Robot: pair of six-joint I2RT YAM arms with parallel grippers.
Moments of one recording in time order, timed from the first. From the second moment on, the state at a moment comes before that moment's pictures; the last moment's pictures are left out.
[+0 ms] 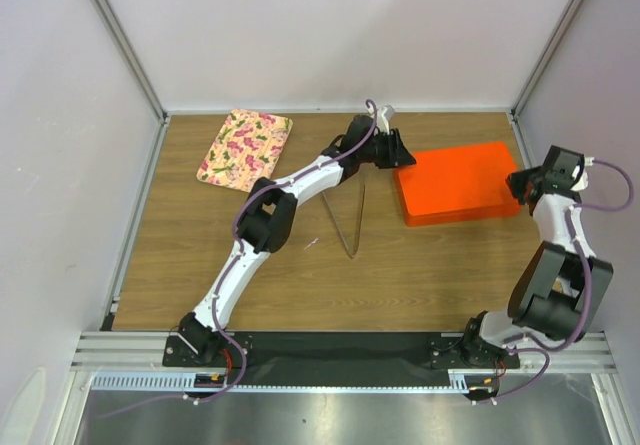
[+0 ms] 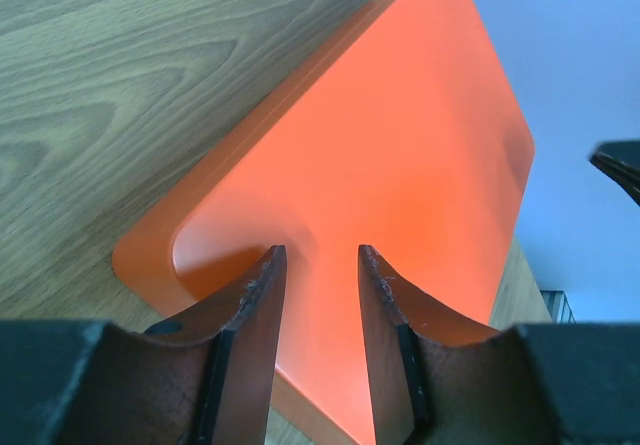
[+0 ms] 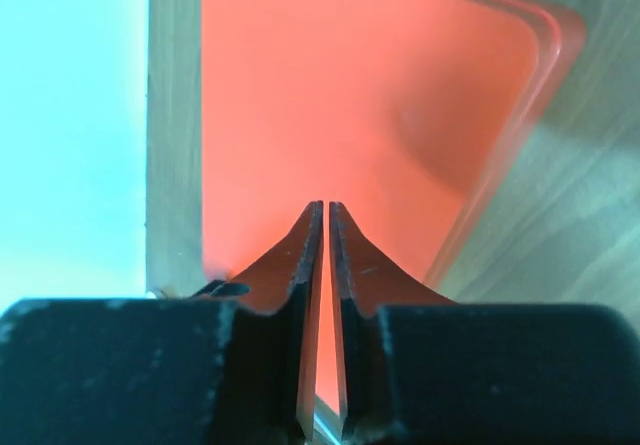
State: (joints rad) left arm -0.67 2.61 2.21 0.03 0.44 -0.67; right arm -0.41 1.42 1.00 -0.28 -0.07 0.96
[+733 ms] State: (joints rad) left arm -0.68 2.60 2.19 0.07 0.45 -0.67; right arm -0.48 1.61 1.09 -0.09 -0.24 0.87
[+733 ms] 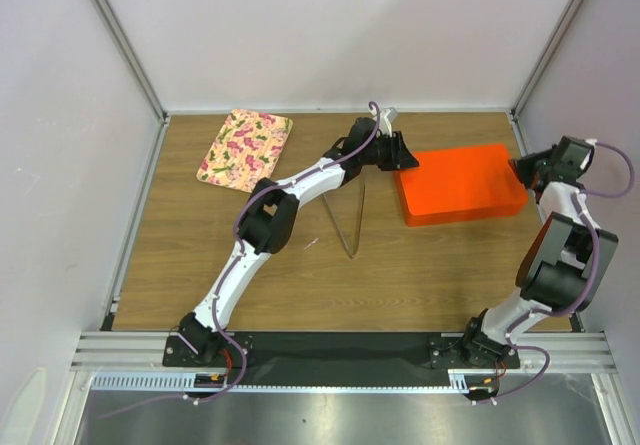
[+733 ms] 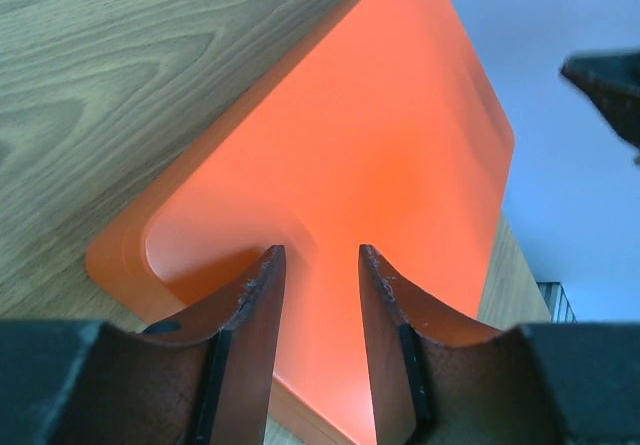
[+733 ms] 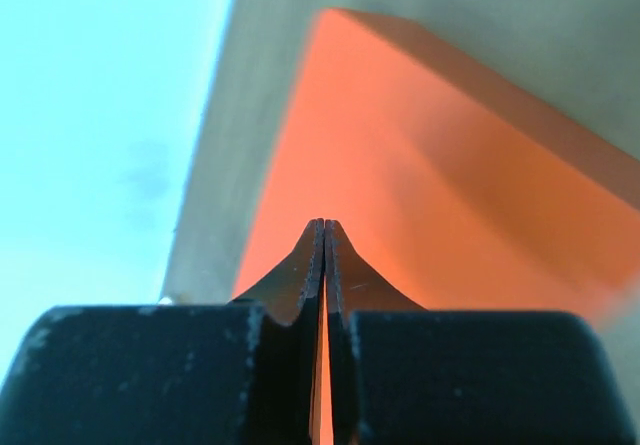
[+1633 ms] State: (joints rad) left arm -0.67 2.30 2.08 -0.10 0.40 -0.57; right arm -0.39 1.94 1.21 0.29 -0.53 0.94
